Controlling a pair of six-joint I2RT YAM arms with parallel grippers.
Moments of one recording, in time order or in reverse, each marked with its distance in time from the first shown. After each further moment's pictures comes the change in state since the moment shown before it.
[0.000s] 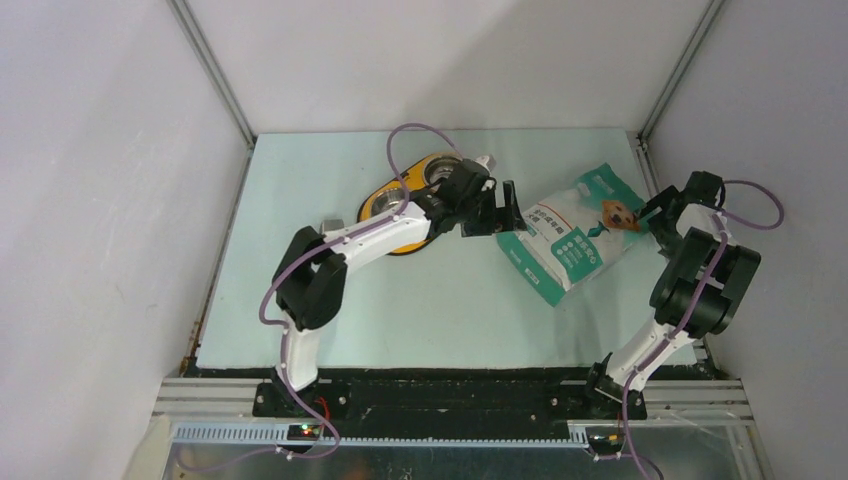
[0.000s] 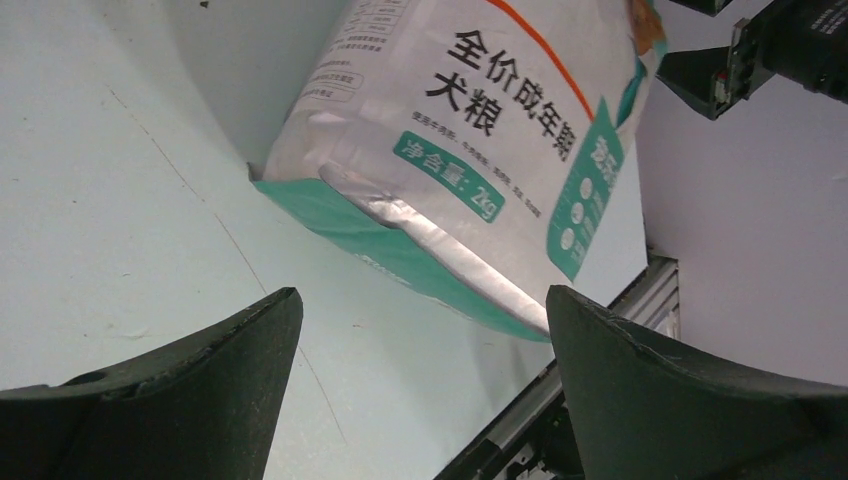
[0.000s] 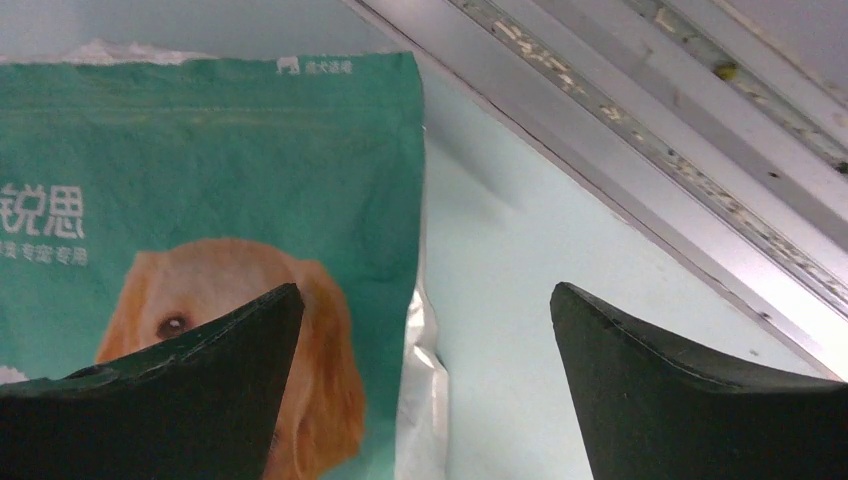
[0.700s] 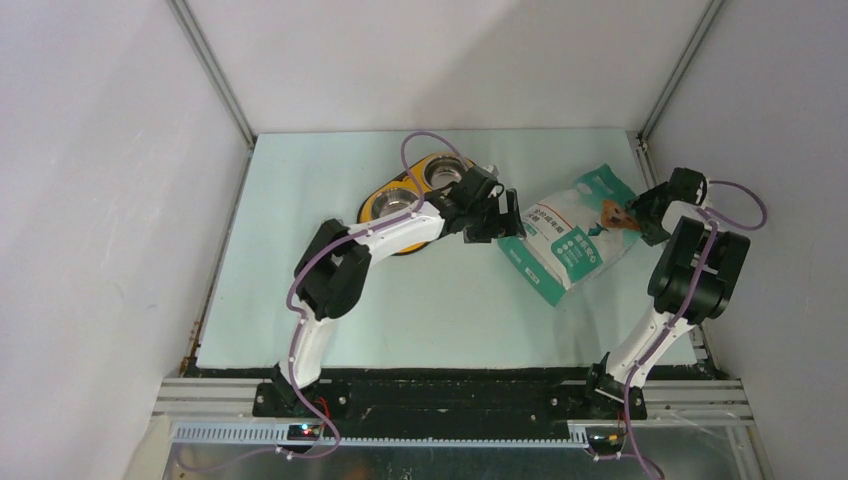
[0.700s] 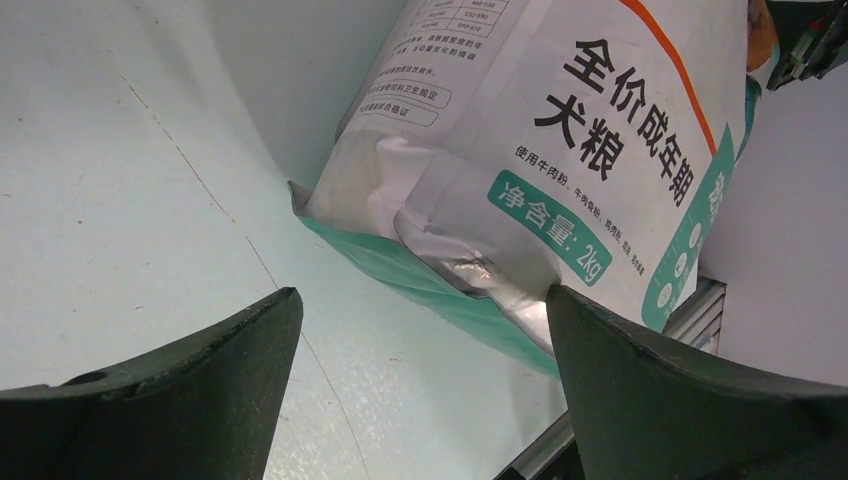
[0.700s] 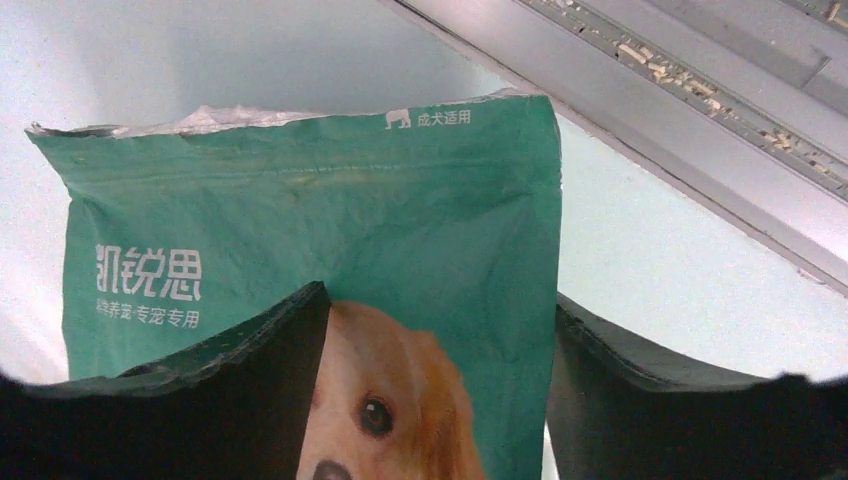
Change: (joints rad) left arm 0.000 0.158 0.085 -0.037 -0.014 -0.019; right arm 0.070 0.107 0.005 0.173 -0.006 0.211
